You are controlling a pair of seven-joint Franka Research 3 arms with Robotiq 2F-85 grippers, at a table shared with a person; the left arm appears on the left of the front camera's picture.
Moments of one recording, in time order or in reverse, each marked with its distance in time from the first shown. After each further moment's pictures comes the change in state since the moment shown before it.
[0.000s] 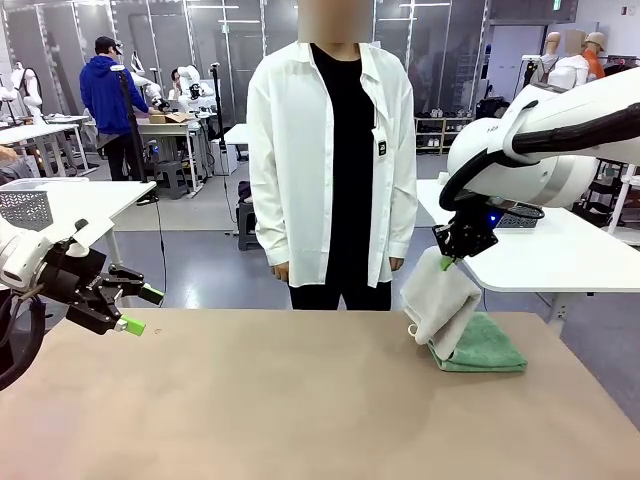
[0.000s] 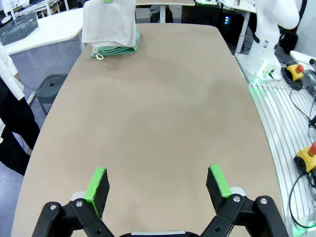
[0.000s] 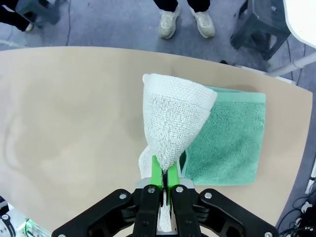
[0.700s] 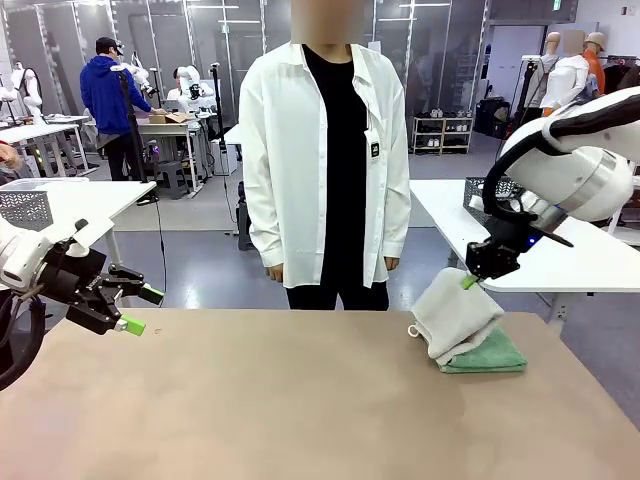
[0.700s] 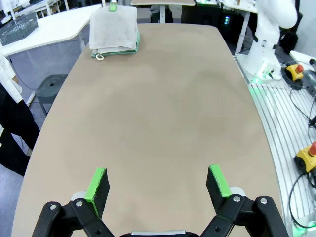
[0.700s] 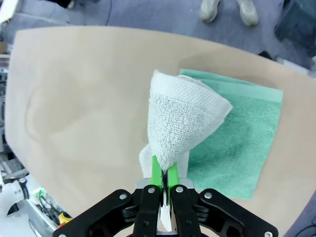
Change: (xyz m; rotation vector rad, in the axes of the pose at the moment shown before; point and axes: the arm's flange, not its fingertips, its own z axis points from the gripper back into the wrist) left arm 0.000 0.000 0.000 0.000 0.000 0.000; right arm 0.001 -0.111 -0.045 0.277 0.112 0.014
